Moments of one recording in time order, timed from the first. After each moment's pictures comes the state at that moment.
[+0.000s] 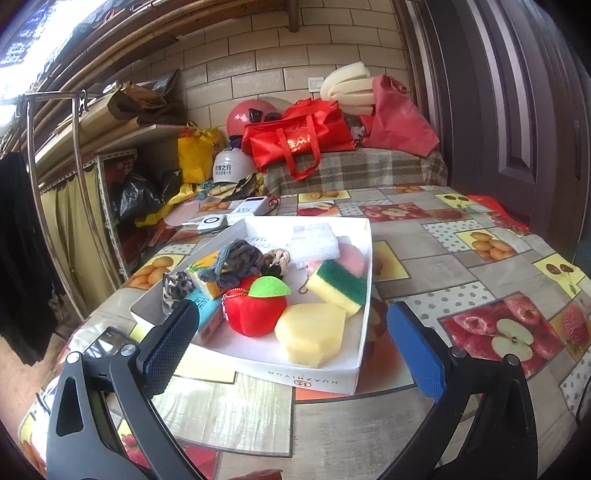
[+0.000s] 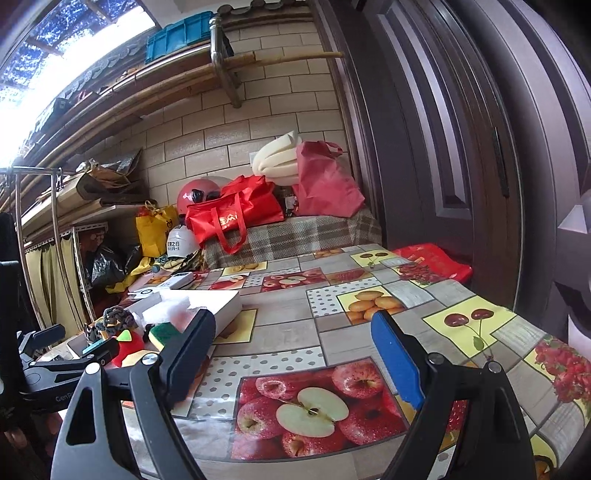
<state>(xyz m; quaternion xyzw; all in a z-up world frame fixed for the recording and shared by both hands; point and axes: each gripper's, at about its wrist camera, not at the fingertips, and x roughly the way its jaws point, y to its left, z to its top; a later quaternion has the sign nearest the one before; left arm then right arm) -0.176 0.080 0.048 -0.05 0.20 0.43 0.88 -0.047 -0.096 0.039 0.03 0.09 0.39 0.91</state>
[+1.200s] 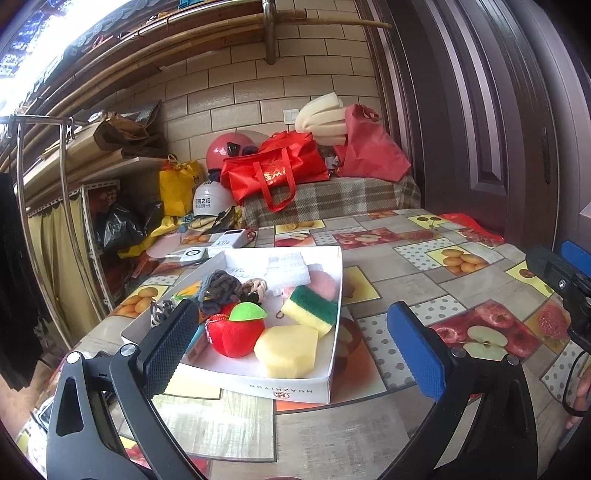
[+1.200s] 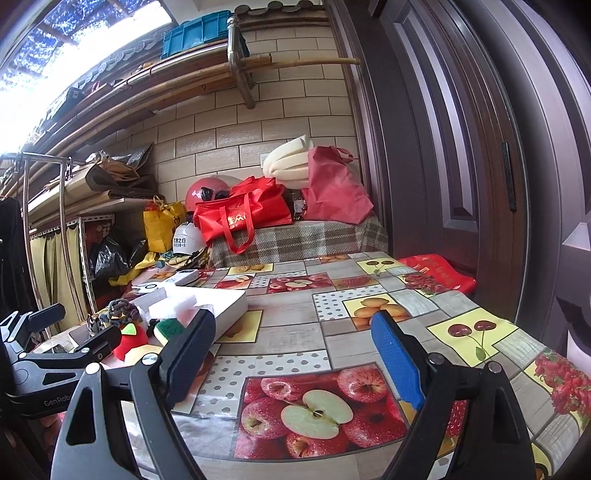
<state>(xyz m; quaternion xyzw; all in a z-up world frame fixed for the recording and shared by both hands) -0.190 0.053 0.055 0.00 0.14 0.38 0.91 -0.059 -0.092 0.042 0.00 0.06 0.41 0.91</state>
